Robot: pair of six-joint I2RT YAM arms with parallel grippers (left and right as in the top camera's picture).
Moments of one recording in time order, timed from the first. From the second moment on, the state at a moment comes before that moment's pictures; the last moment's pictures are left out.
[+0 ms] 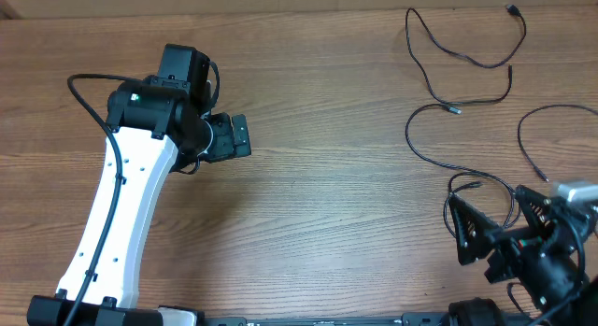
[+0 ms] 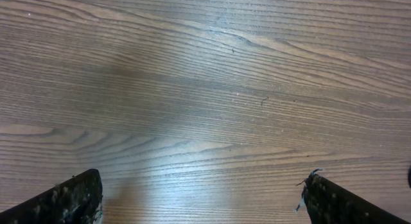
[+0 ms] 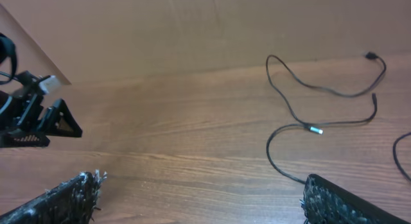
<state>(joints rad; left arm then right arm) -0.18 1.54 1.56 -1.36 0.08 -0.39 0.10 0.51 1.24 -1.09 -0.20 0.20</state>
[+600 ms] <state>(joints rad) -0.18 1.54 1.56 -1.36 0.08 -0.39 0.10 0.31 1.24 -1.06 -0.19 0.20</state>
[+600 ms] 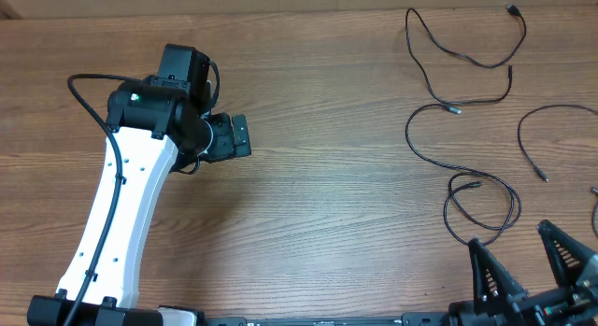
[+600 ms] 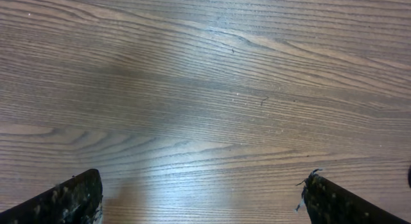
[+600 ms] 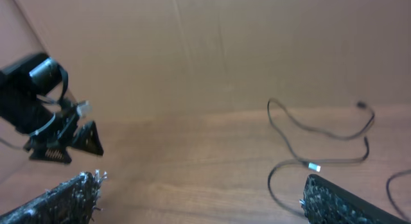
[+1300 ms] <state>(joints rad) -0.18 1.54 1.56 -1.36 0.08 -0.39 0.05 0.01 0.65 -0.48 -0.26 0.20</state>
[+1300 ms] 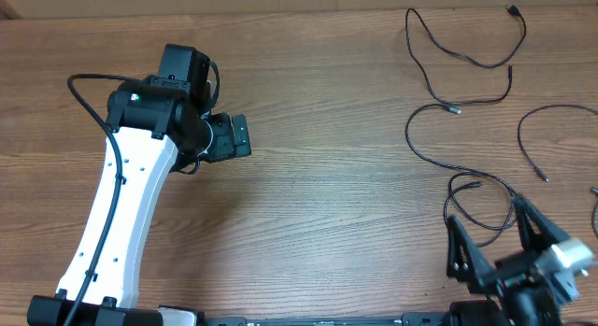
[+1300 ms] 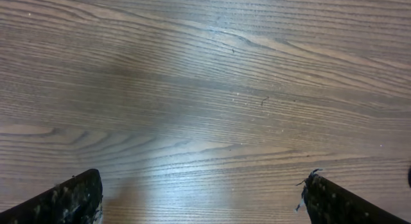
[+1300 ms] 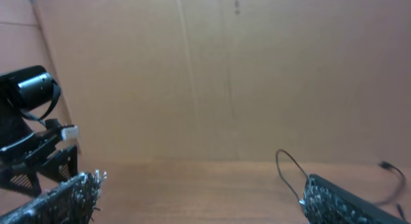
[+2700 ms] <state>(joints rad) -0.18 1.54 1.56 -1.36 0.08 -0.39 0.05 0.01 0.02 0.13 -0.27 0.19</state>
